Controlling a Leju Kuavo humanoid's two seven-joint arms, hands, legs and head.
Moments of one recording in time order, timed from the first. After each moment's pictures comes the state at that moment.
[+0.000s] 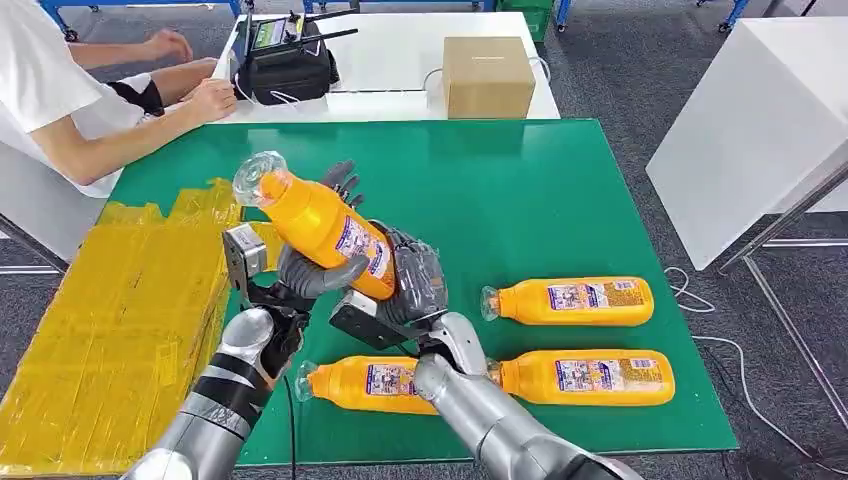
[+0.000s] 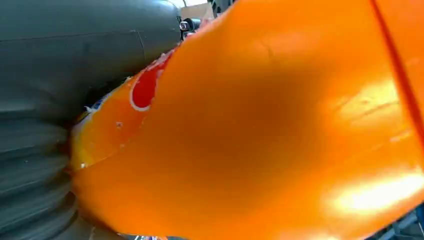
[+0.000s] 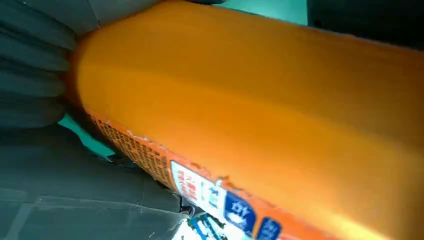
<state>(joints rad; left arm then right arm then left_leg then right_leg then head) -0.46 -0.19 -0.28 -1.07 0.04 -0.30 -0.50 -0.57 0.36 0.72 -0.55 0.55 -0.59 -0.28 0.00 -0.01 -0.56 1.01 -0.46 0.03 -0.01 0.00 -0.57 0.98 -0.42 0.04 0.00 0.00</state>
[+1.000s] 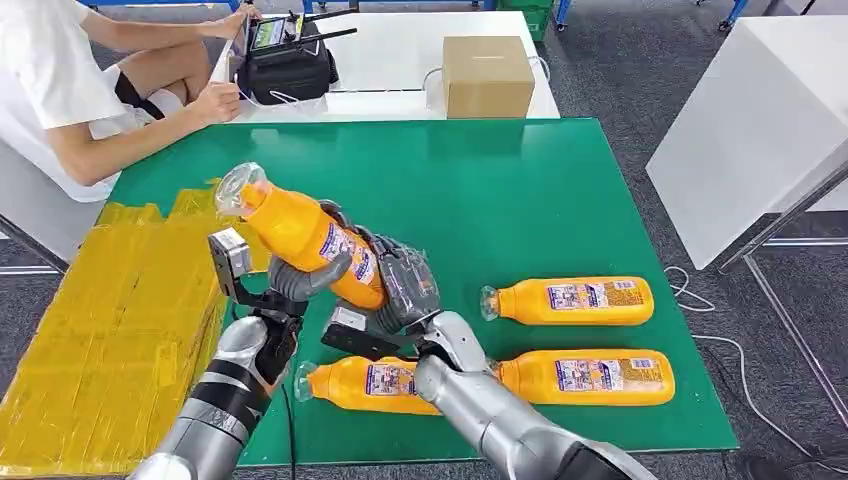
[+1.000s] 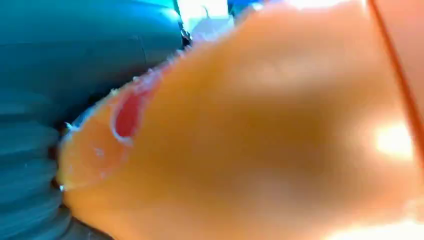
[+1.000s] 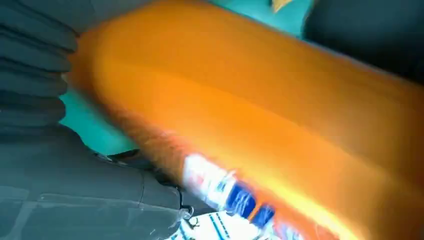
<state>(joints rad) -0.44 -0.19 -0.21 -1.03 0.09 -0.21 -0.51 -0.60 0.35 0.82 -0.49 0.49 -0.63 -0.37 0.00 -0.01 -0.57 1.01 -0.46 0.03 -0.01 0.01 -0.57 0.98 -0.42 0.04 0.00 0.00</state>
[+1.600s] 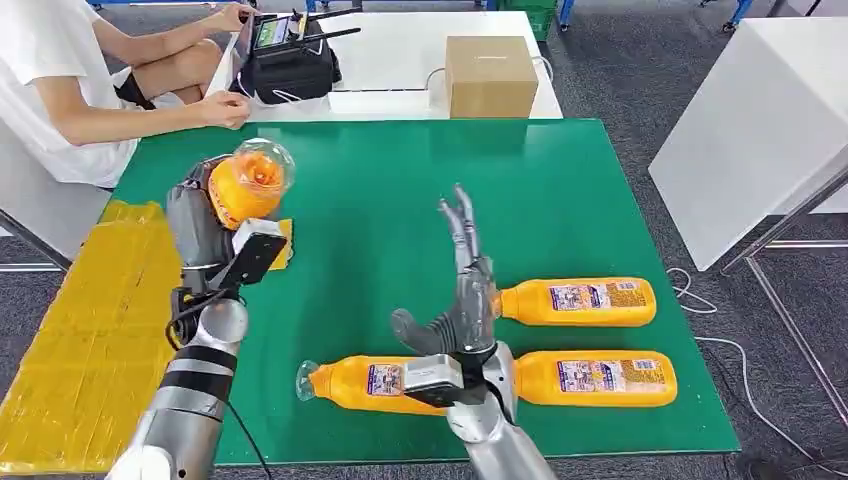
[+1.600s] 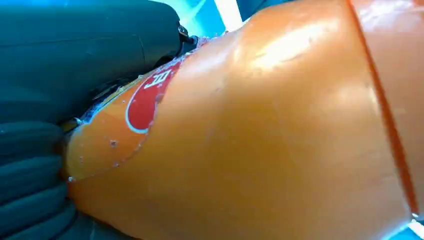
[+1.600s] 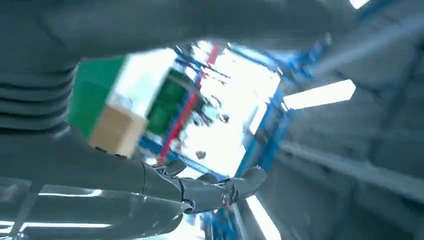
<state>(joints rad) -0.48 -0.19 0.08 -1.15 -1.02 0.69 -0.45 -0.18 0.29 0.50 -1.41 0.43 -0.54 -0.58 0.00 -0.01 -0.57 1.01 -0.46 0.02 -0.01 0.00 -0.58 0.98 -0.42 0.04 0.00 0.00</state>
